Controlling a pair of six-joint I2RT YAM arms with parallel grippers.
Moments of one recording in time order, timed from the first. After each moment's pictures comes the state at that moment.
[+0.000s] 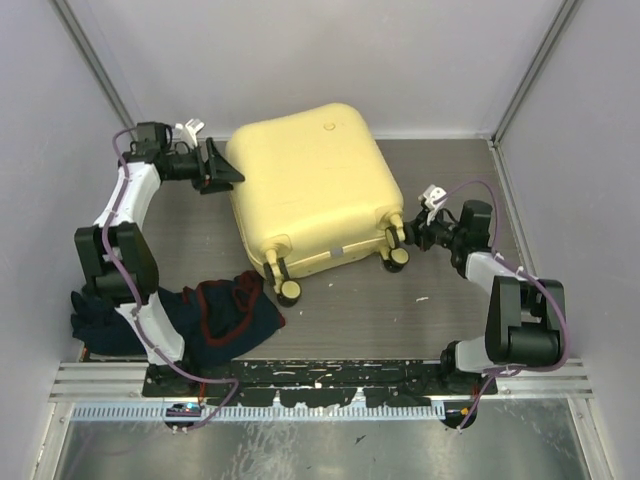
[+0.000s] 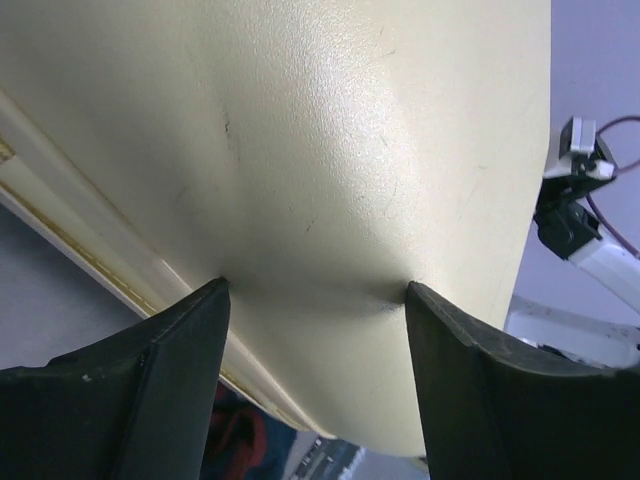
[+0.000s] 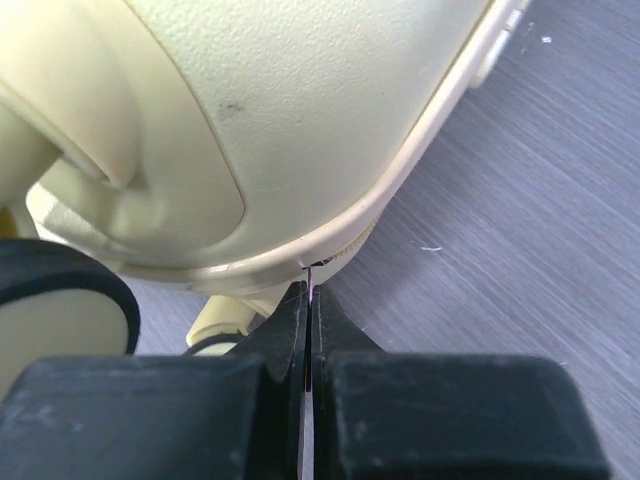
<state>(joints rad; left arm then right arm) 0.09 1.81 1.54 -0.67 1.01 -0.25 -0.11 1.43 0.61 0.35 -0.90 -0.40</state>
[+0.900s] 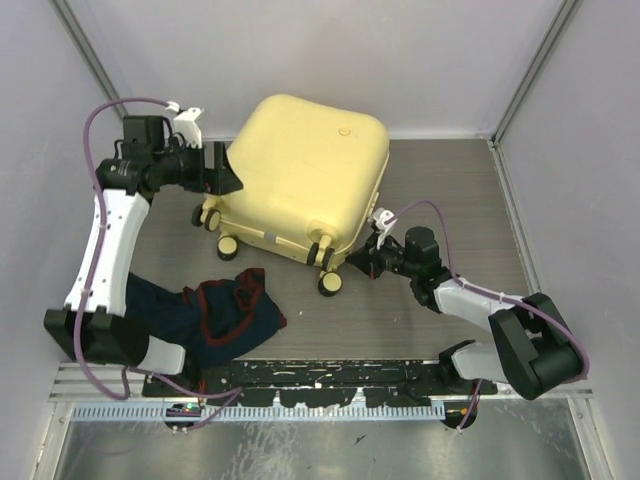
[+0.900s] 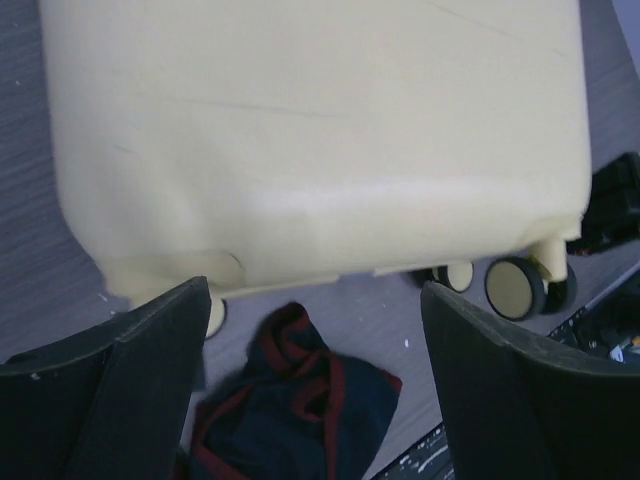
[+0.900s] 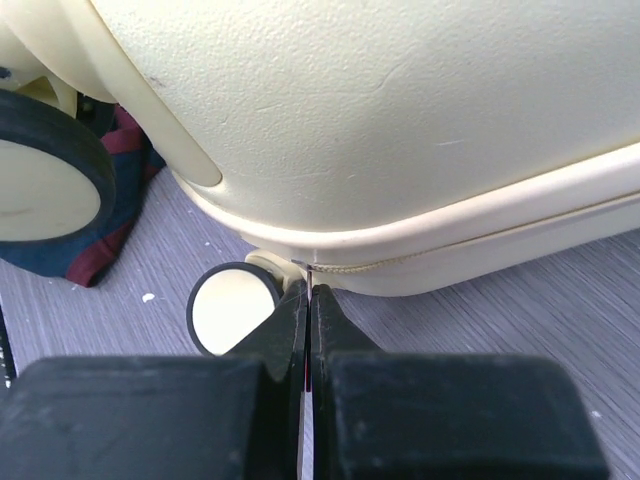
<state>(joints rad) -0.06 1.49 1.66 -0.87 0.54 -0.01 0.40 1.26 0.40 0.56 -0.59 0.07</state>
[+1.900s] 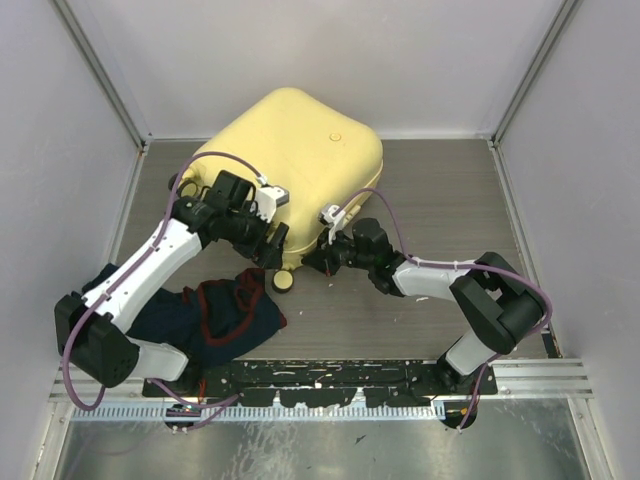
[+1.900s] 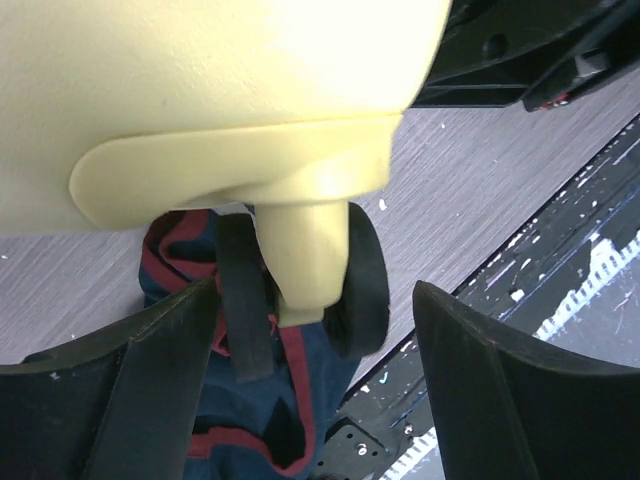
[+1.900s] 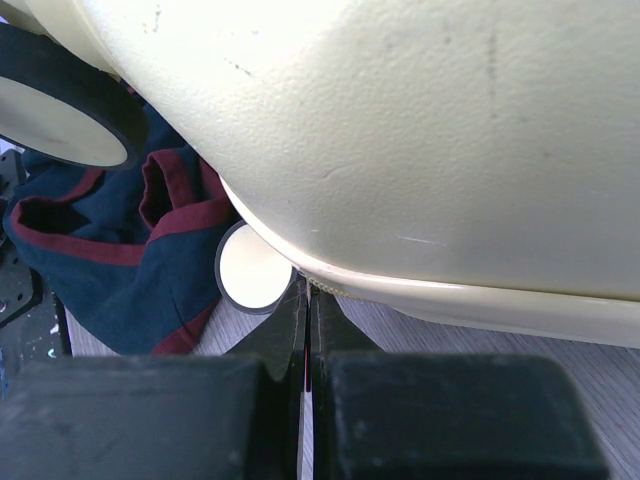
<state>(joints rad) -0.51 1.34 1.26 -0.91 0.35 0.06 0.69 1.57 0.67 0.59 -0.45 0.20</state>
